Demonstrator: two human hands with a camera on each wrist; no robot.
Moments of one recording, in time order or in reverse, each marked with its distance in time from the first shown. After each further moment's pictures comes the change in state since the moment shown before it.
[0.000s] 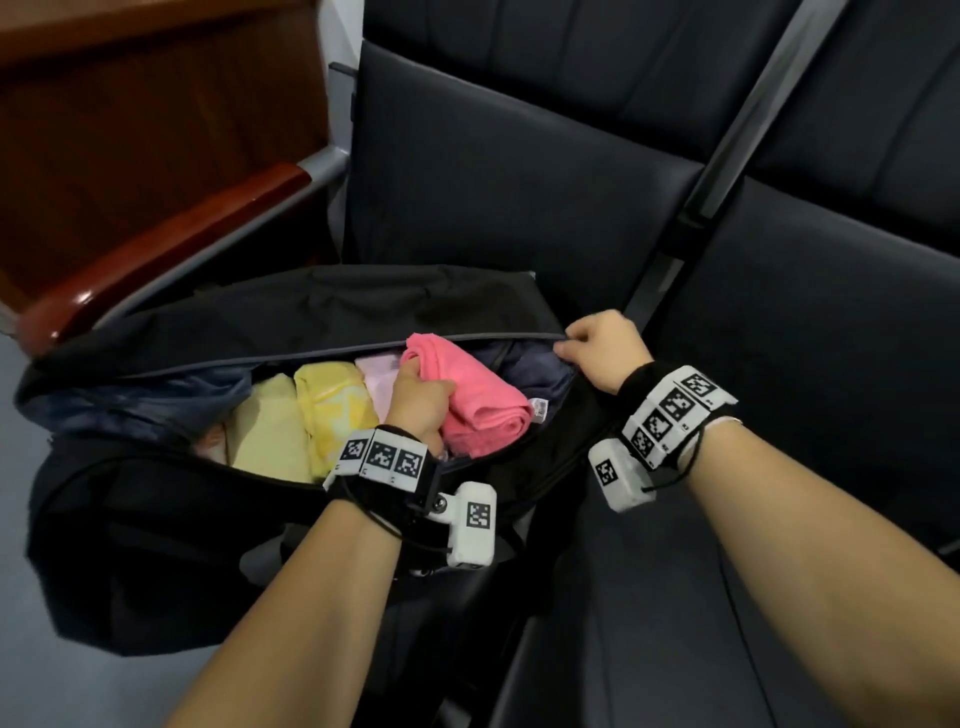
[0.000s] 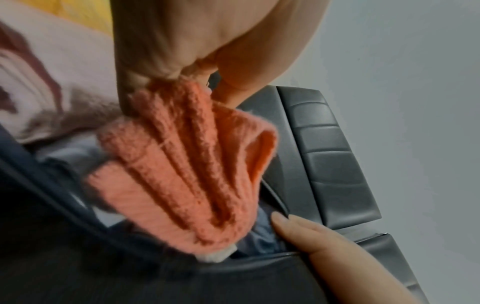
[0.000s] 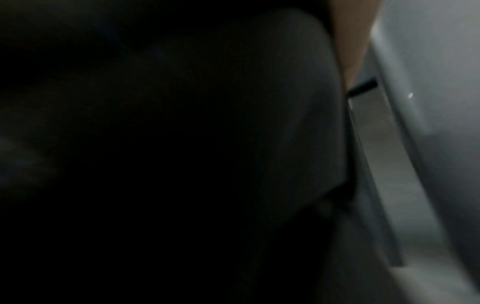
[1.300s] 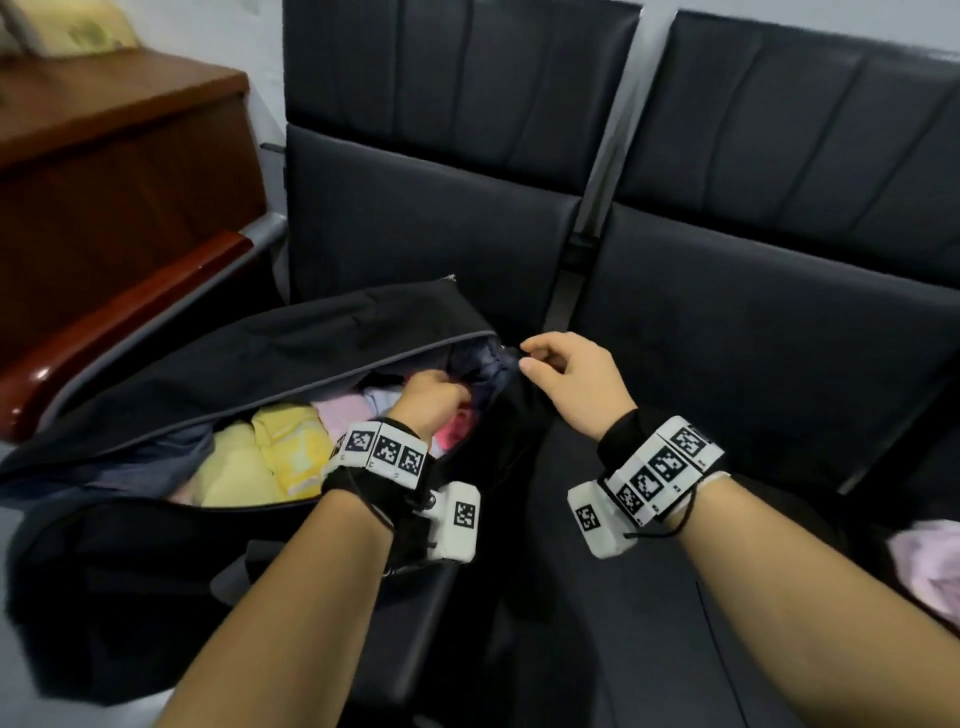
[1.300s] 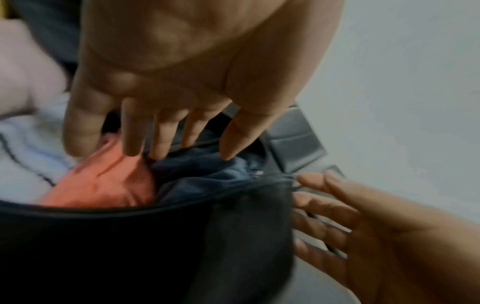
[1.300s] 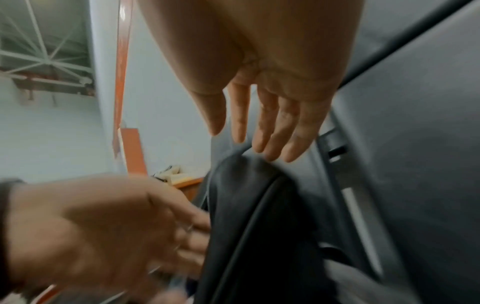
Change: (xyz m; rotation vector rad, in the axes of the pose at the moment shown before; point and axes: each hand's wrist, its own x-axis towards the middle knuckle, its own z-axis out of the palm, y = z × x) left_hand -0.081 0.043 0.055 0.487 -0.231 0.123; right_hand -0.095 0.018 -0.042 0.281 0.234 -0.179
